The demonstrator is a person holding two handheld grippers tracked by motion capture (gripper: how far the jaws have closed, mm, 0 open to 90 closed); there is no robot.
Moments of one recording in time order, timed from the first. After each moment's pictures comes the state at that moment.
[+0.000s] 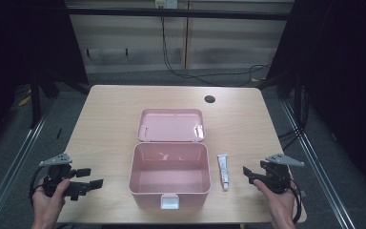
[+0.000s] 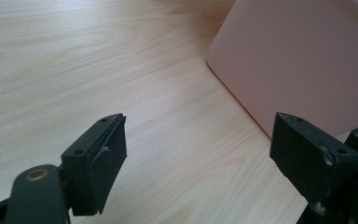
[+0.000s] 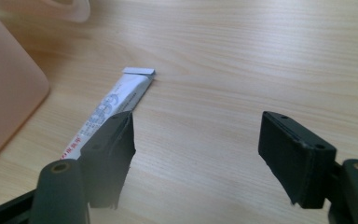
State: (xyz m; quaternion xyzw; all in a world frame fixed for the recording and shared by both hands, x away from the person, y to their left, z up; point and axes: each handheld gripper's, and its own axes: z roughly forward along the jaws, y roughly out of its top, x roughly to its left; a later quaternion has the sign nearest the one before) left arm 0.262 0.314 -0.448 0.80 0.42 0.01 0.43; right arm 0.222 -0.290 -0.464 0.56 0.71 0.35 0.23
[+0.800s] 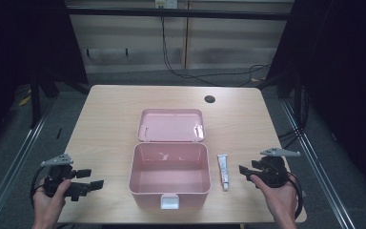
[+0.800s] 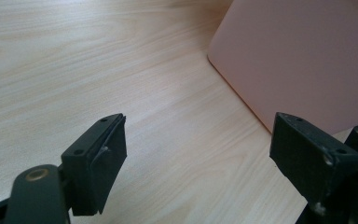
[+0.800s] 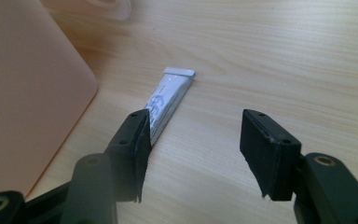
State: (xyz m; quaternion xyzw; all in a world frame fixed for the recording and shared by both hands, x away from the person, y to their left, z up) left arm 0.262 0.312 -0.449 0.80 0.42 0.00 0.42; right arm 0.228 -0.273 -0.434 0.57 0.73 0.34 0.17
